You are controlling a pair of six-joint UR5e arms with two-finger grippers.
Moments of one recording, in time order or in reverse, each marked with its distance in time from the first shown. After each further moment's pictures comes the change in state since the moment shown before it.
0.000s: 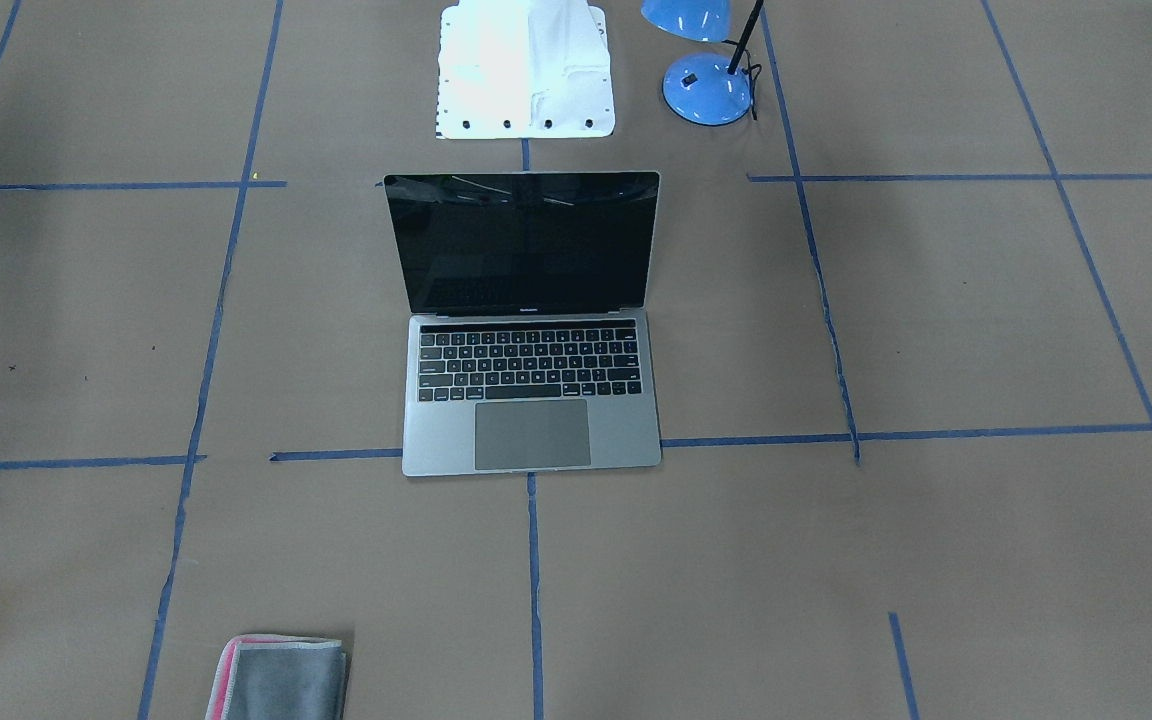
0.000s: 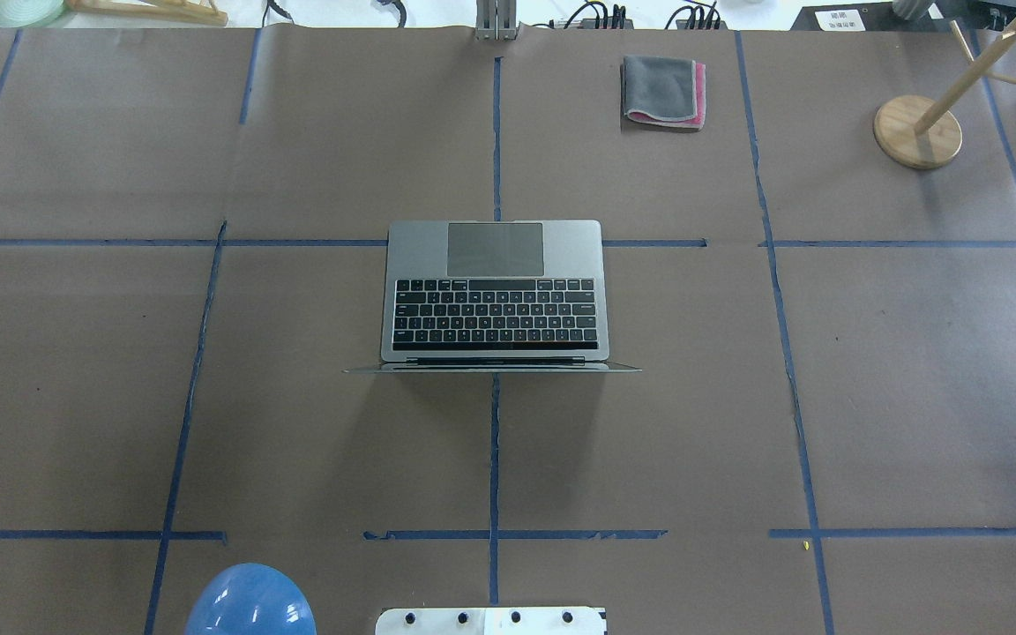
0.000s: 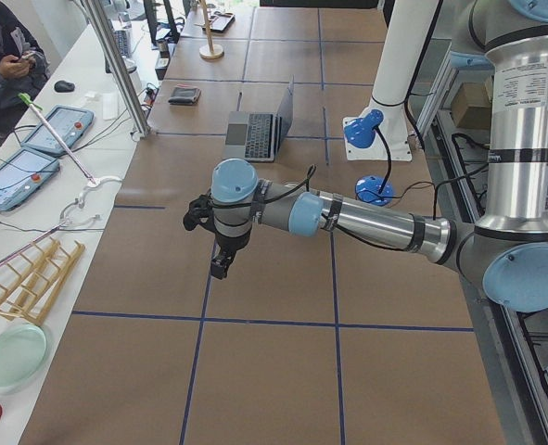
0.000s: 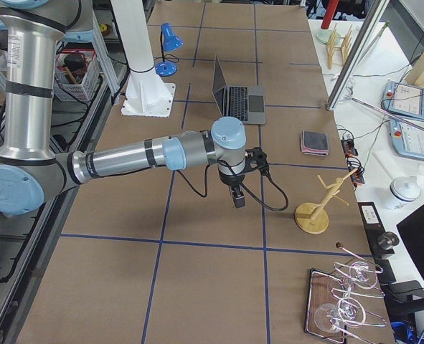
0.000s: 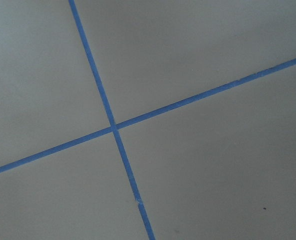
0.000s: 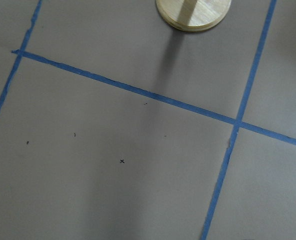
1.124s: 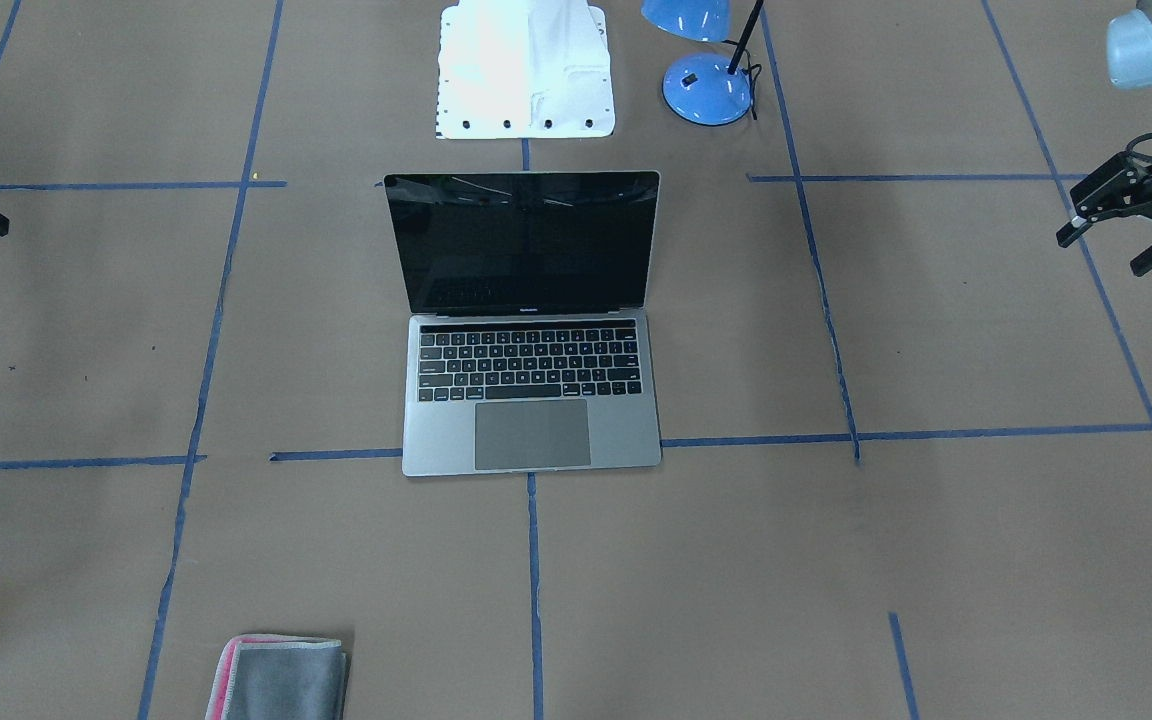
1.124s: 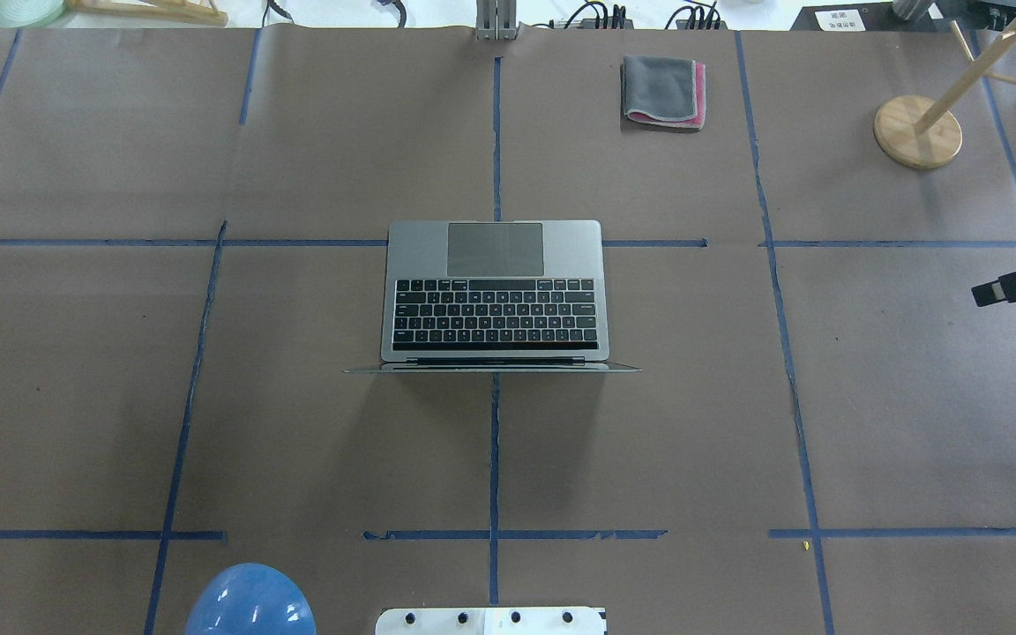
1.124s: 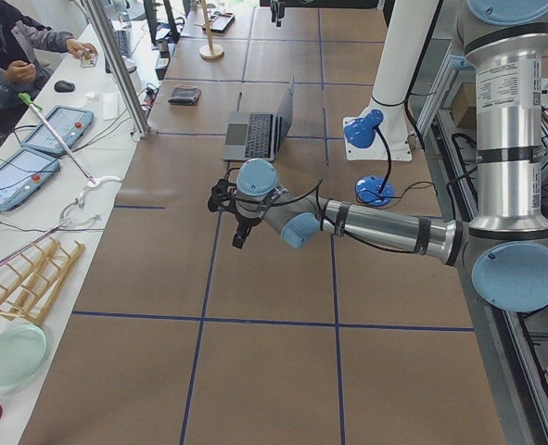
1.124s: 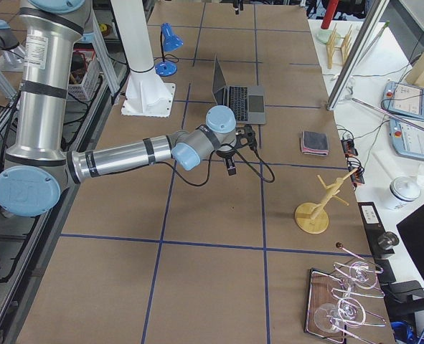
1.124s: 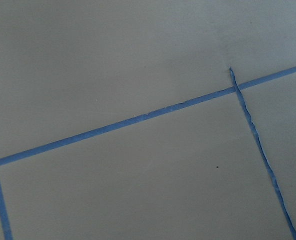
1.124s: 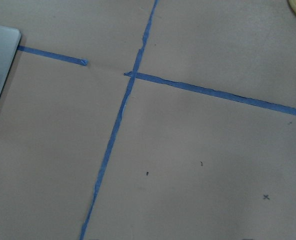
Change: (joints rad) left arm 0.265 0.068 0.021 -0.534 -0.027 -0.610; right arm -0.306 -0.045 0.003 0.531 0.018 0.625
